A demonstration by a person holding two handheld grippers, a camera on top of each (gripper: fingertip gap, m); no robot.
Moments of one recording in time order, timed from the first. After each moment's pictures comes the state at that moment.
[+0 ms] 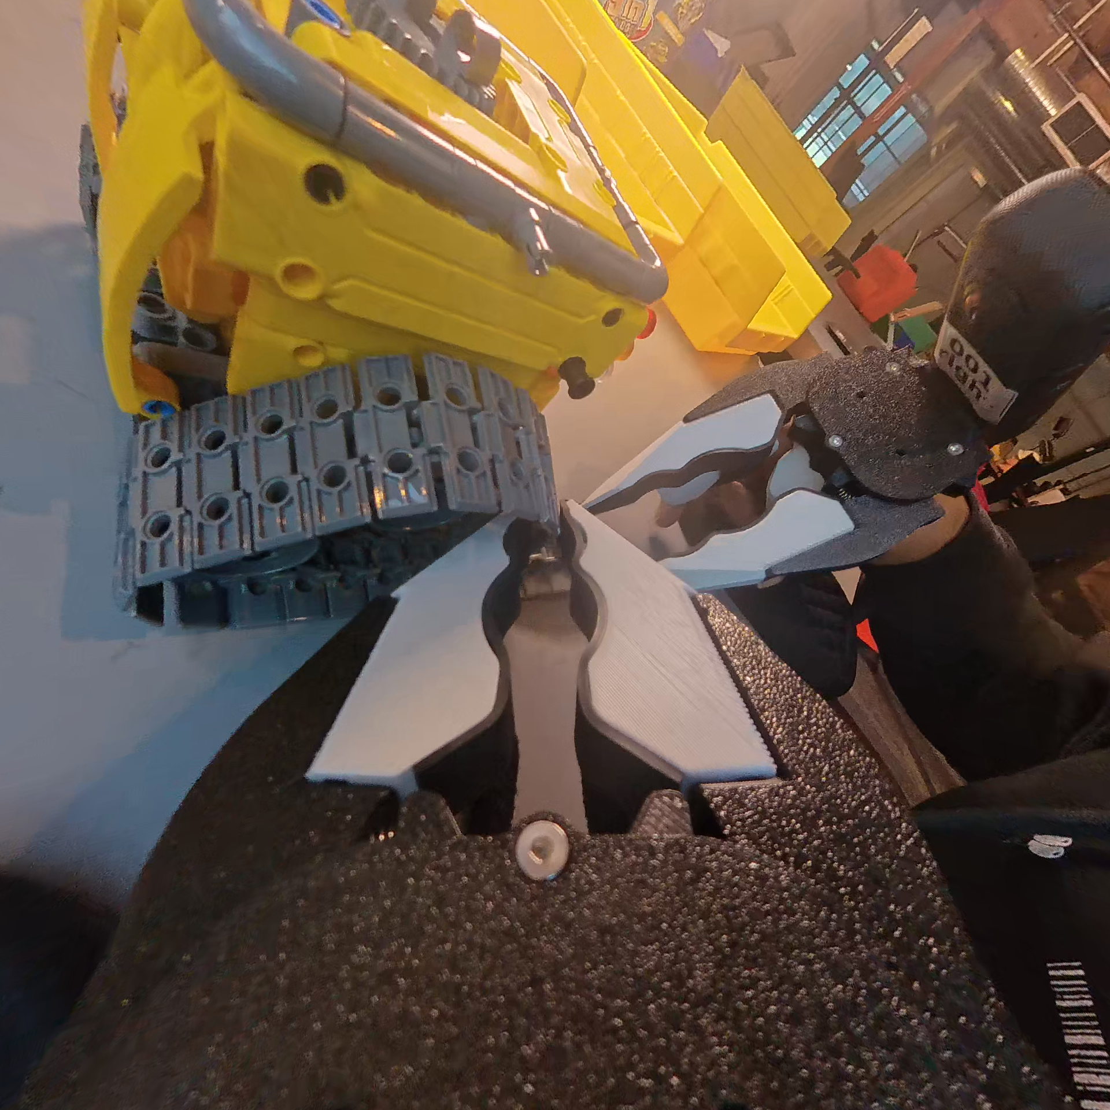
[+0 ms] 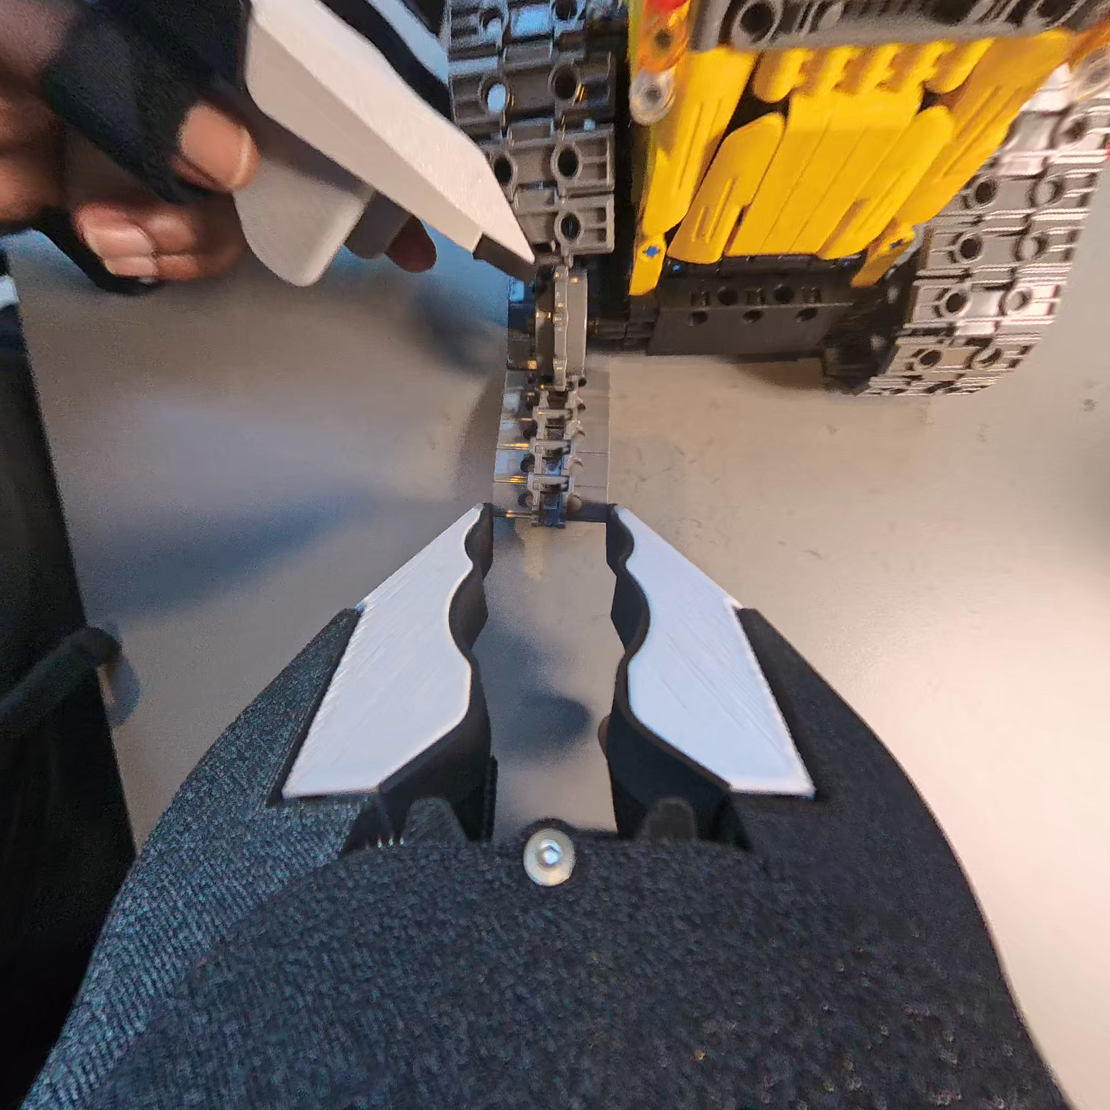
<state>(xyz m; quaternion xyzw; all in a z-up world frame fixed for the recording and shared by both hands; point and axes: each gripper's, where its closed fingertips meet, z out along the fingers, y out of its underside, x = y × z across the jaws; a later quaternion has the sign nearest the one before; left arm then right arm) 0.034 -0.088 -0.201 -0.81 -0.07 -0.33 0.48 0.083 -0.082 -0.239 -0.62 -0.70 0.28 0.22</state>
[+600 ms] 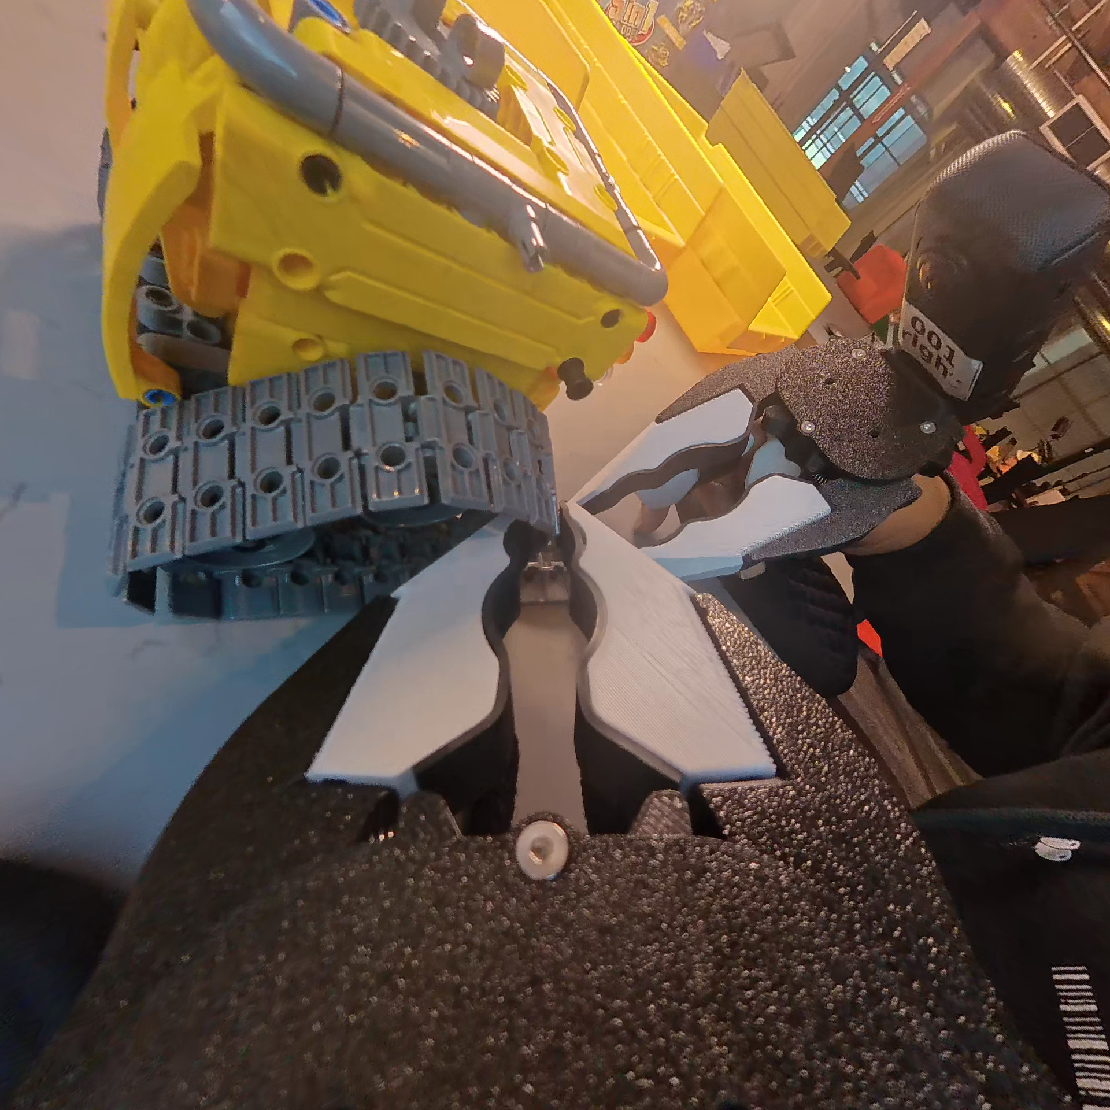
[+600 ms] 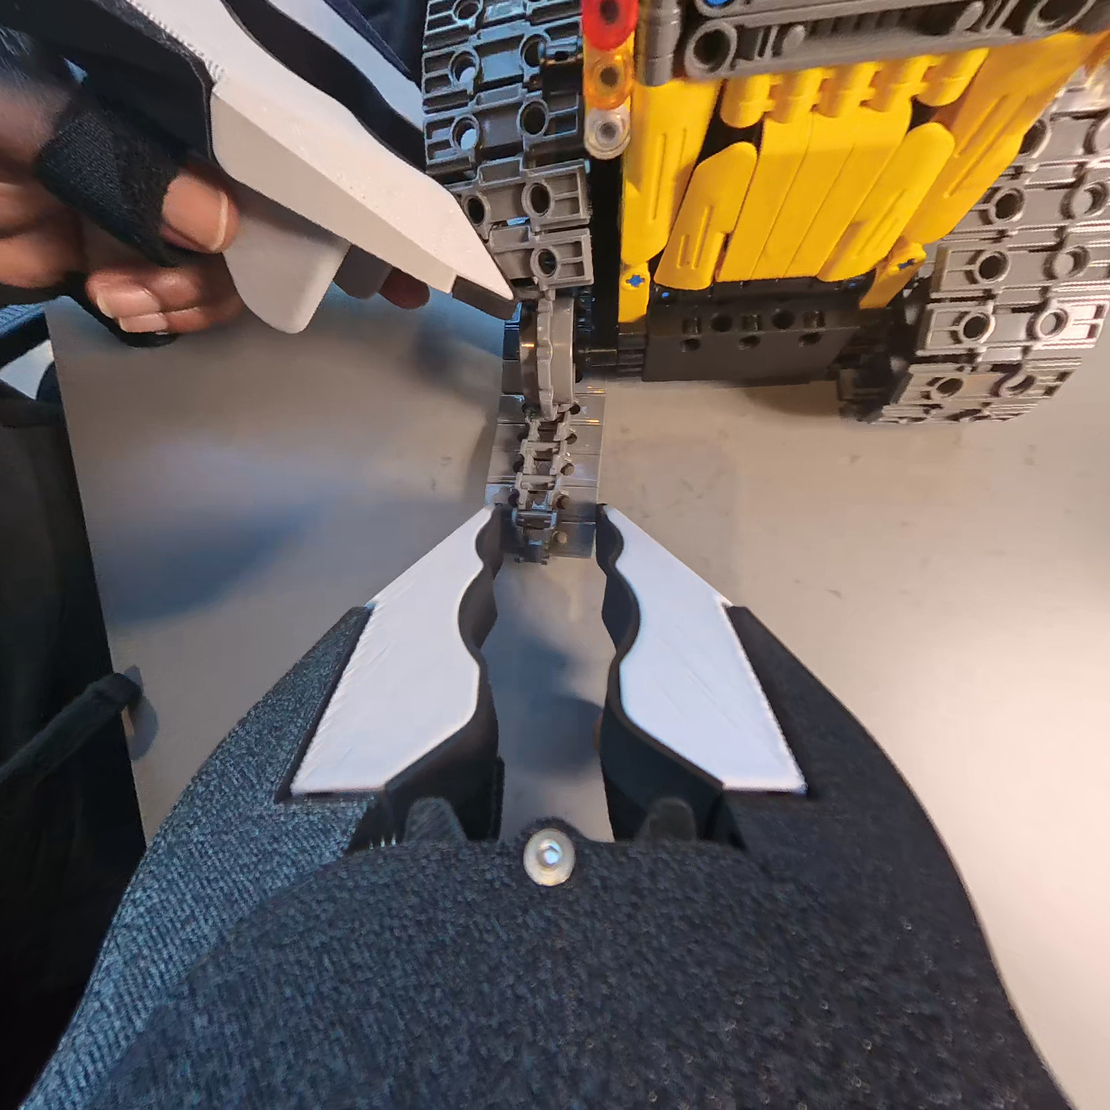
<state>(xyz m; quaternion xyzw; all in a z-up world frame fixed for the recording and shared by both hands) 0.031 -0.089 -0.200 -0.81 -0.07 -0.33 0.48 0.068 -0.084 -0.243 -0.63 -0.69 0.31 0.19</state>
